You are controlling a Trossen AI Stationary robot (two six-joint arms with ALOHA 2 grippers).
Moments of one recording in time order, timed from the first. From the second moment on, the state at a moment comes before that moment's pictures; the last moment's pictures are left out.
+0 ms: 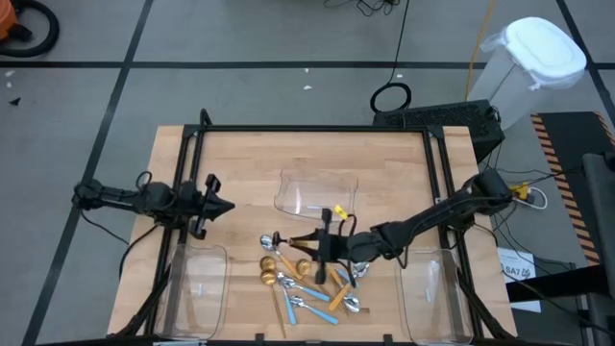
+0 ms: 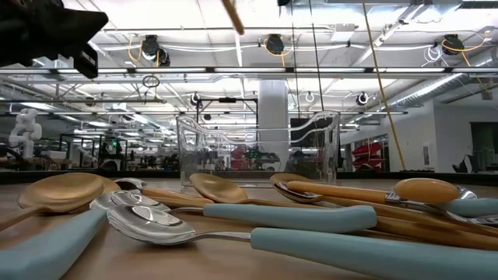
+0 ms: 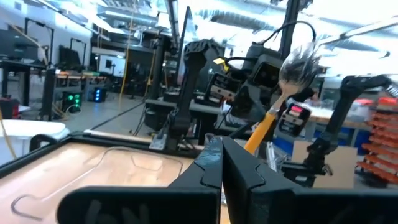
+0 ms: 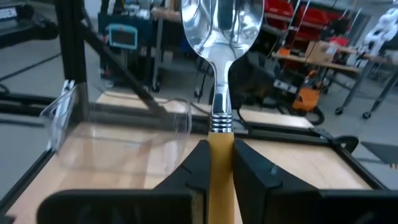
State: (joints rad) left arm -0.17 0.09 0.01 0.32 -0.08 -0.13; right arm 0.39 1.72 1.08 0.51 0.50 -0.08
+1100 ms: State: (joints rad) left arm -0.39 1.15 0.53 0.39 -0.35 0.09; right arm 0.34 1.75 1.08 0.72 0.50 -0.22
